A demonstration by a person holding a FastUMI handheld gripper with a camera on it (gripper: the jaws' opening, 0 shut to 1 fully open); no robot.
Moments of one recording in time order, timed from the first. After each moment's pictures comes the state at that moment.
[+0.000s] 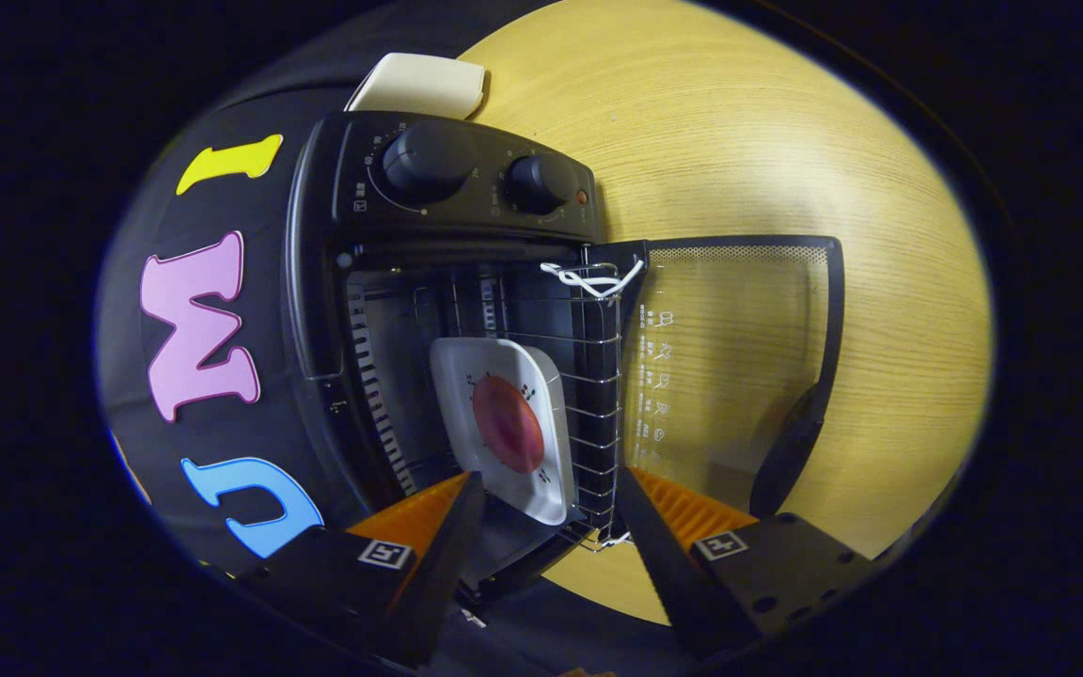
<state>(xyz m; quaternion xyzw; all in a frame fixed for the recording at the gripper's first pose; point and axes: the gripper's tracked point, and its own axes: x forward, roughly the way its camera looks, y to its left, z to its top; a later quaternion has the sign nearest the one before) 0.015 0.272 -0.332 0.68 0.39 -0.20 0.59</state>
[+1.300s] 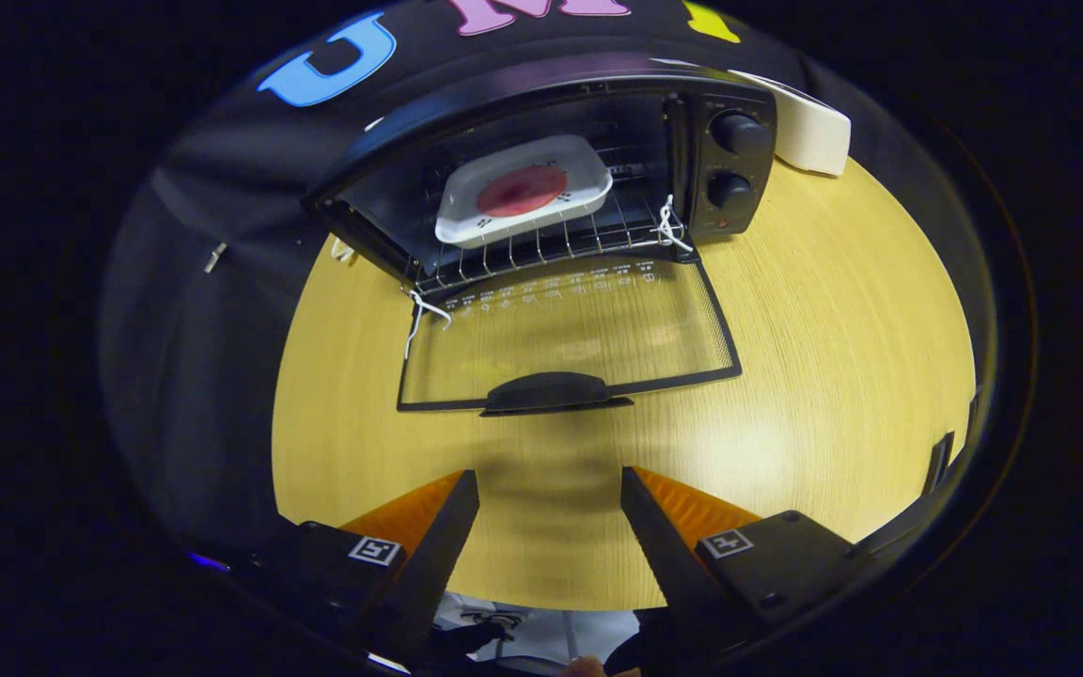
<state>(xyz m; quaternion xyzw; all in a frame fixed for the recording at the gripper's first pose) -0.153 0.253 -0.379 0.10 0.56 0.10 0.82</state>
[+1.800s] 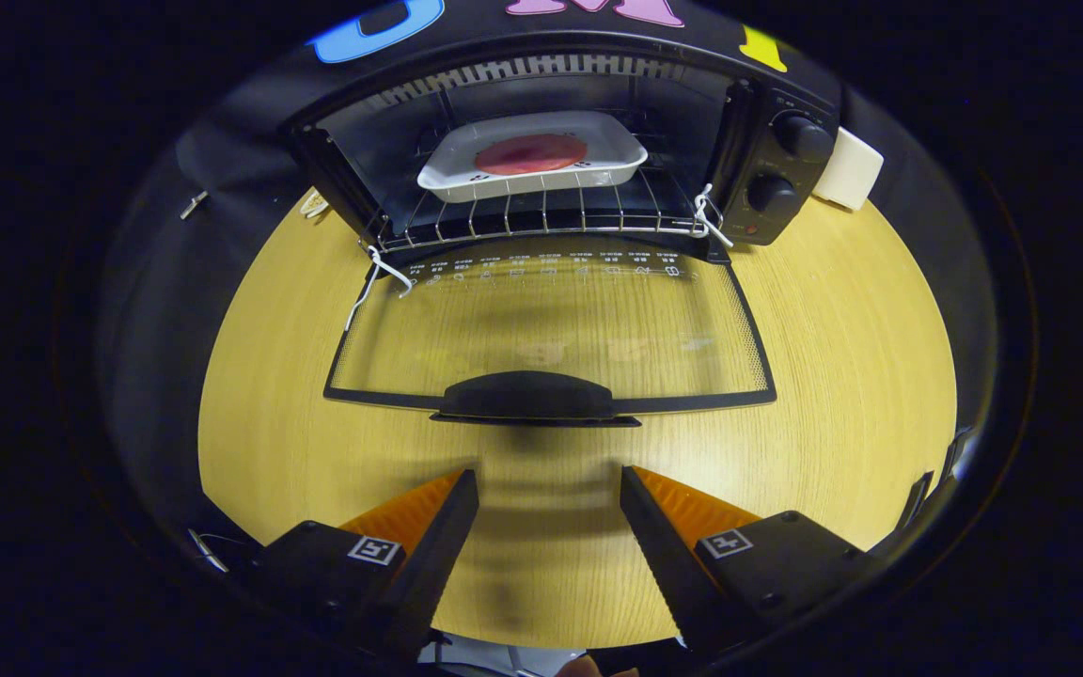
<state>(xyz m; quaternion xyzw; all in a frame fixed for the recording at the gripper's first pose) -0.133 0.263 -0.422 0.02 0.55 0.08 0.83</state>
